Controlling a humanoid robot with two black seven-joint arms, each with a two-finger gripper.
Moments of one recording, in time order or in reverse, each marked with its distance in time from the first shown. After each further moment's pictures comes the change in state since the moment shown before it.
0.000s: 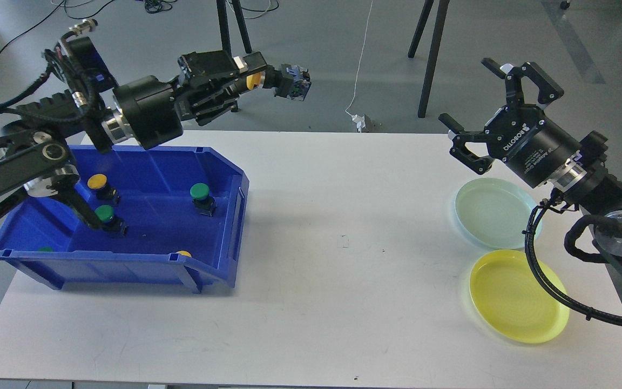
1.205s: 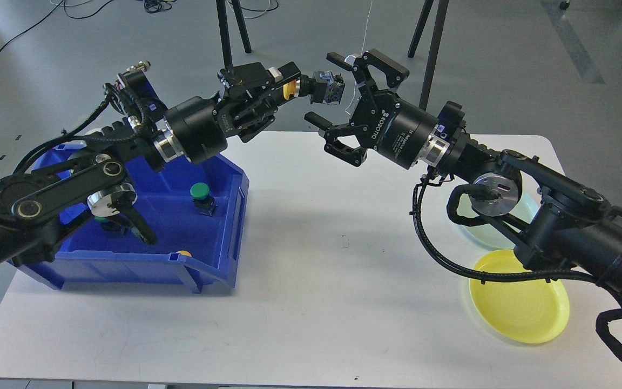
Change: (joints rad) left arm 0.079 -0.106 -0.062 0.055 -0.037 0.005 0.000; right arm 0.360 0.306 -0.288 -0.231 0.050 0.000 -0.001
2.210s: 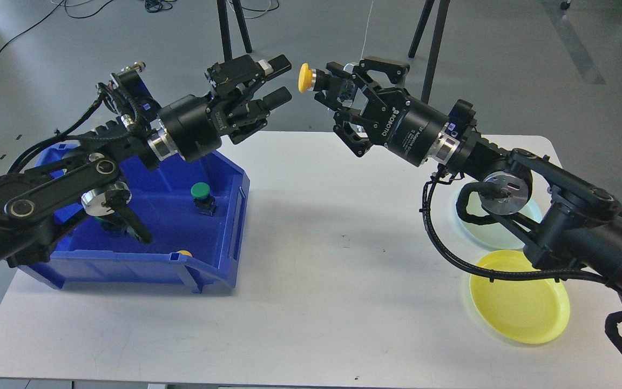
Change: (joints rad) left arm 0.007 0.018 -0.015 0.001 -0.015 -0.012 0.001; right arm -0.028 -0.049 0.023 0.003 -0.001 -0.001 0.001
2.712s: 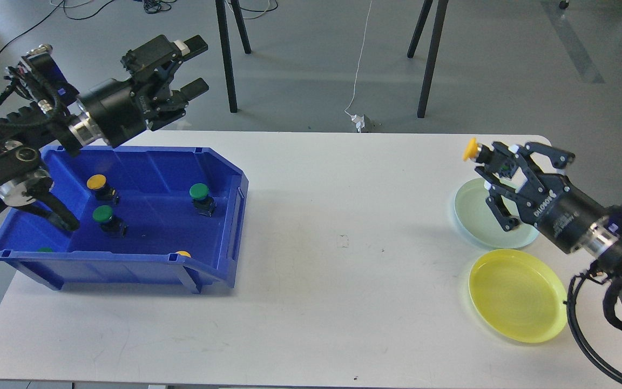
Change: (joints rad) left arm -0.007 0.290 0.009 0.032 0.018 -0.053 -0.001; right arm -0.907 -0.499 0.418 0.380 0.031 -0.184 0.011
